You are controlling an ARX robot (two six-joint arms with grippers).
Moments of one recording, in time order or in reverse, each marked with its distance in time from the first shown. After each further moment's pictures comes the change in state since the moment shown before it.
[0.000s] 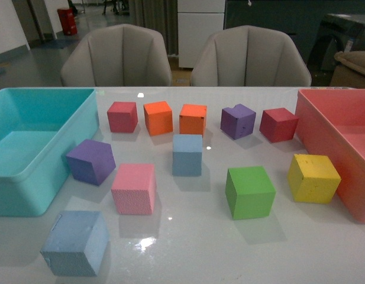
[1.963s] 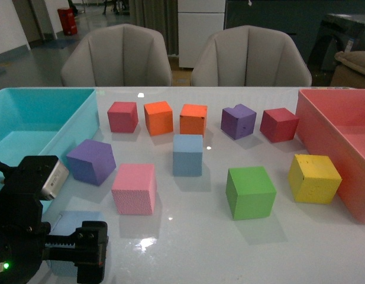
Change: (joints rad) left arm -0.217 1.793 0.438 0.674 0.082 -0.124; right arm 0.000 0.000 0.000 0.000 0.000 0.000
